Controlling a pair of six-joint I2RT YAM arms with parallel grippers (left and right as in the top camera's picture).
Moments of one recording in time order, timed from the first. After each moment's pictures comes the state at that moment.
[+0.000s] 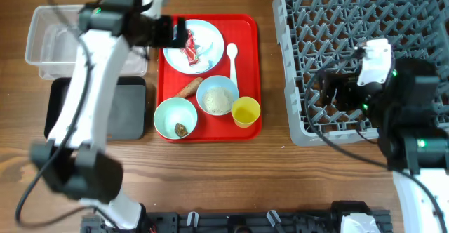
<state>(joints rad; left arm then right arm) -0.17 1.83 1.81 -1.03 0.19 -0.06 -0.02 1.01 1.06 -0.74 -0.24 -0.03</state>
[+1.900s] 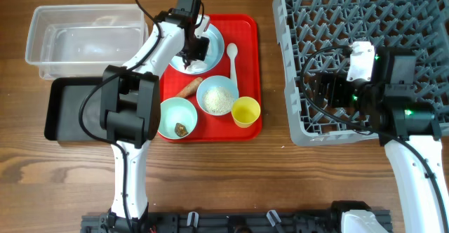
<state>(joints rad) -0.27 2.33 1.85 -0.81 0.04 0.02 -0.02 1.15 1.06 -0.81 -0.25 0.02</state>
